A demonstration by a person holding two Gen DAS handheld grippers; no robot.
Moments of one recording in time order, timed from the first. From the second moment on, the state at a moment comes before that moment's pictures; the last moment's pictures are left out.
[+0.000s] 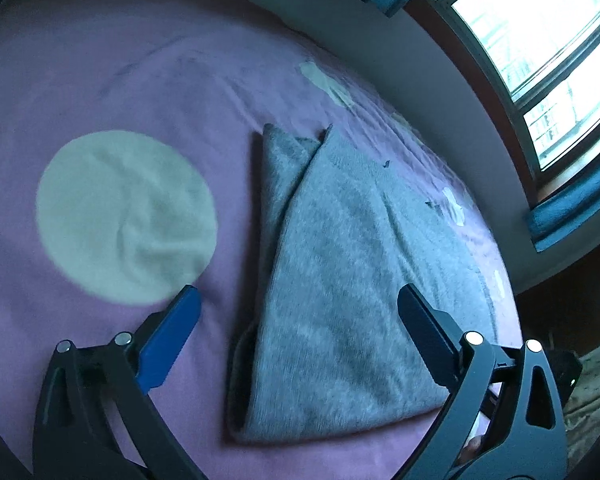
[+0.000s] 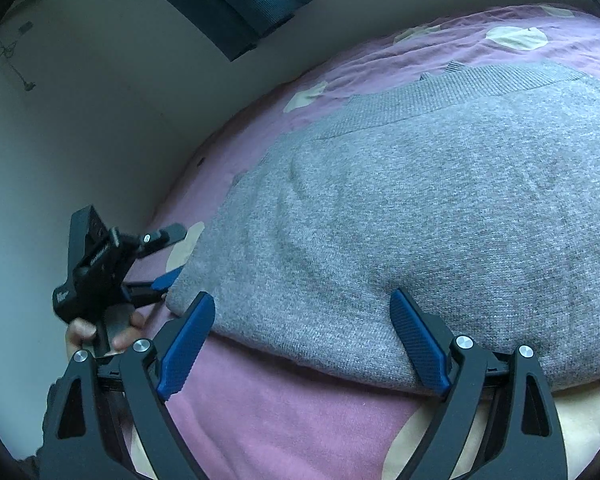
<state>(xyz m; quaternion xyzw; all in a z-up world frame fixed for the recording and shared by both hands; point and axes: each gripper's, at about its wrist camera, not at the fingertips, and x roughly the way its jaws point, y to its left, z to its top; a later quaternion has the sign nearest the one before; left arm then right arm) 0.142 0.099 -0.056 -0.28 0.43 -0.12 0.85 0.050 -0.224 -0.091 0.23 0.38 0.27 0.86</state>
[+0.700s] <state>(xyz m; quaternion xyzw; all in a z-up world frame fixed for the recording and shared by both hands) 0.181 0.073 -0.065 -0.30 0.44 -0.18 0.83 0.047 -0.231 -0.091 0.24 0.37 0.28 0.85</state>
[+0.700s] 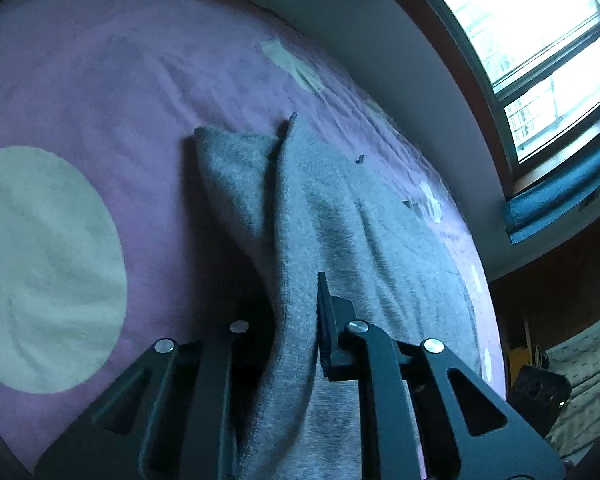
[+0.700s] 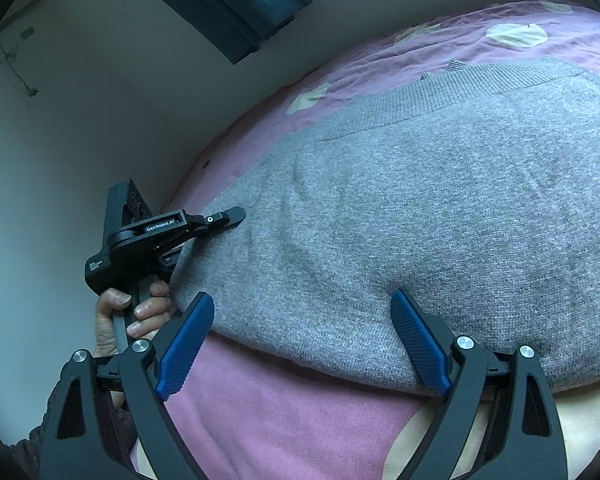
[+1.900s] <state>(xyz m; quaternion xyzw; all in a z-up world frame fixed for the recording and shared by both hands) 0.171 -0.250 -0.010 -0.12 0.46 -0.26 0.84 -0.067 -0.434 -0.102 0.30 0.38 0.23 0.85</state>
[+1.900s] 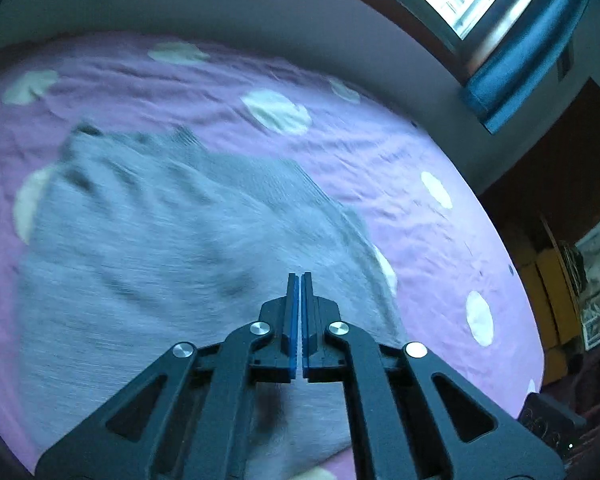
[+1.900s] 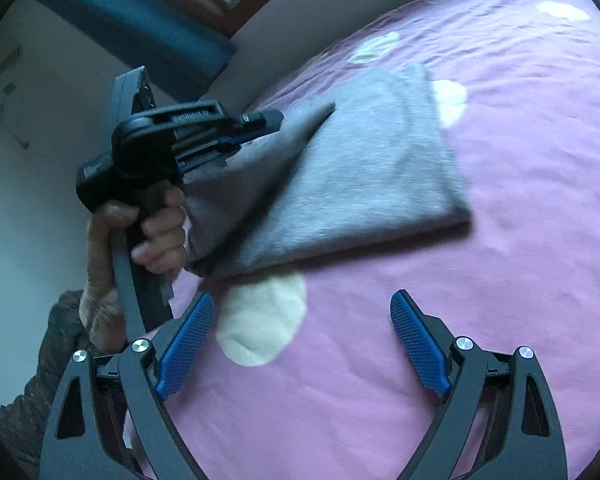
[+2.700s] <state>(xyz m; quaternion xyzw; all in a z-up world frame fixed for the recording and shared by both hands) 0.103 -0.250 0.010 0.00 0.40 -0.20 0.89 -0.058 -0.438 -0.104 0.29 0.37 0.23 0.85</state>
